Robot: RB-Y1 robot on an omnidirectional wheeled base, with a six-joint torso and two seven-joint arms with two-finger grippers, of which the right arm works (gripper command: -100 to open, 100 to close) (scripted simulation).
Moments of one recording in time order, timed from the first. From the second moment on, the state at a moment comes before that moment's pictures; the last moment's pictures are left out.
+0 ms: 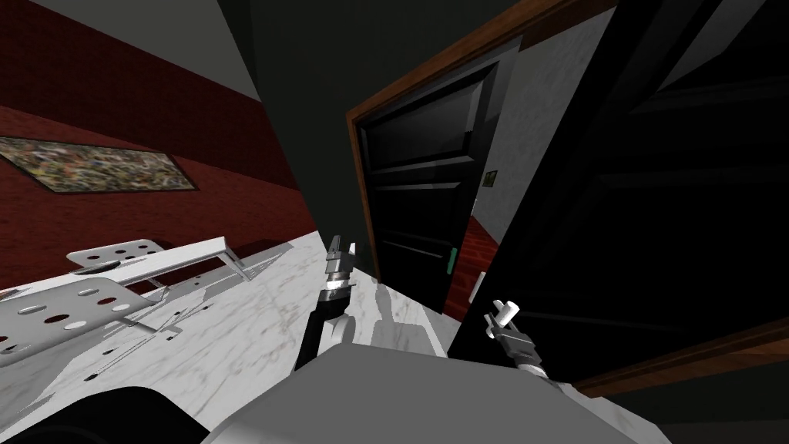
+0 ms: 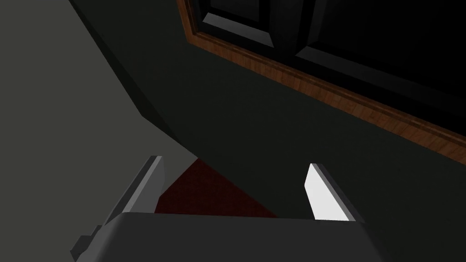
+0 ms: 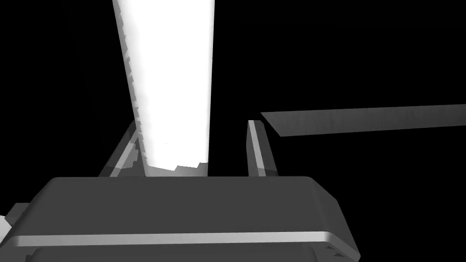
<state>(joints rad) 0.20 -0.39 0.14 -0.77 -0.36 -0.94 -1.70</state>
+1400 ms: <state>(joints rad) 0.27 -0.51 0.29 -0.77 -0.27 -1.12 -1.87</state>
